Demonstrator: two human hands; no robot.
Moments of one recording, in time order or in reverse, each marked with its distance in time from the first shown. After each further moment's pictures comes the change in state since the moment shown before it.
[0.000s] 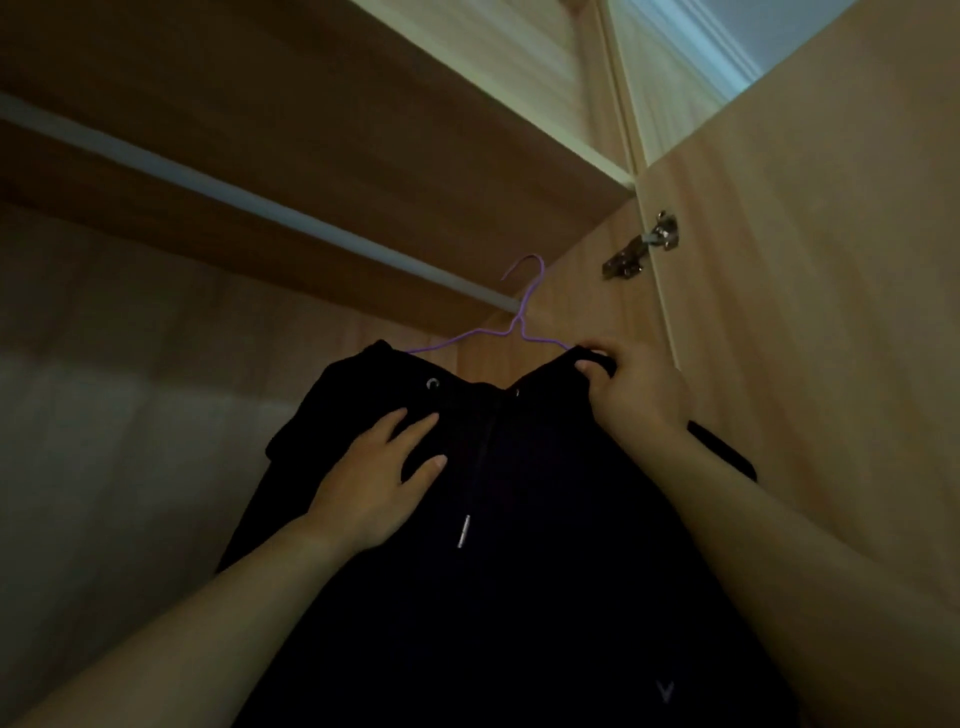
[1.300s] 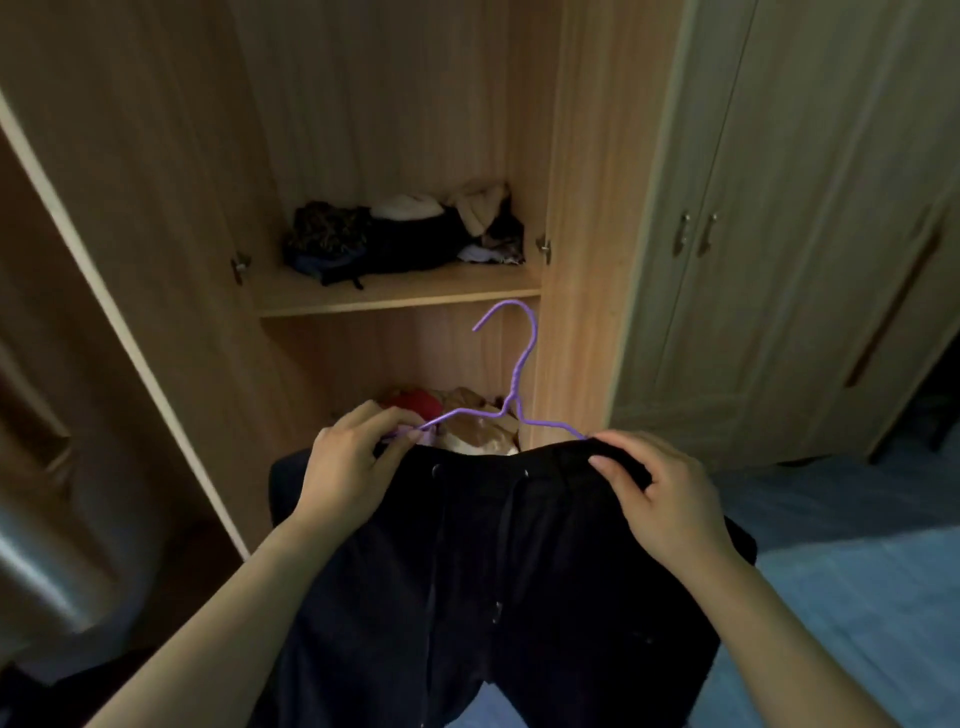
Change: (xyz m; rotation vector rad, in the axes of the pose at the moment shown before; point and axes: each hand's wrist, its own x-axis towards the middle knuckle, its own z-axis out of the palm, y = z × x) left_hand -0.722 0.697 -0.256 0.057 -0.291 -0.524; right_hand -0.602 0.040 -0.817 0.356 -0.855 0.201
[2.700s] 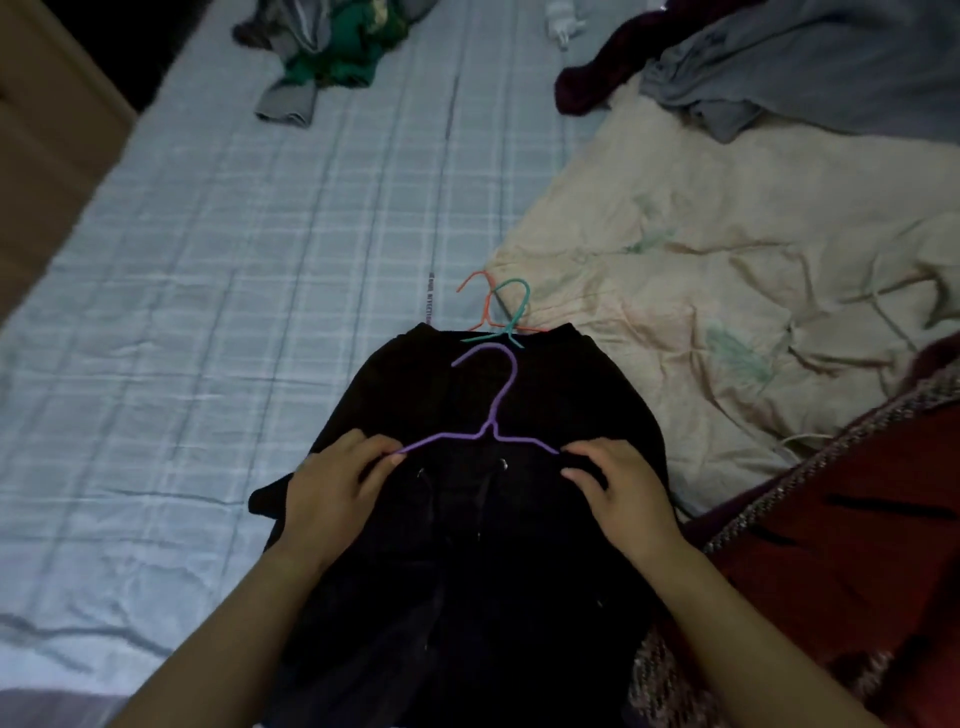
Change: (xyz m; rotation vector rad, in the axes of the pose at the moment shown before) left_hand -0.471 0.628 0.419 -0.334 -1.111 0.715; right_hand -0.791 0.152 -0.468 -0.428 0.406 1.270
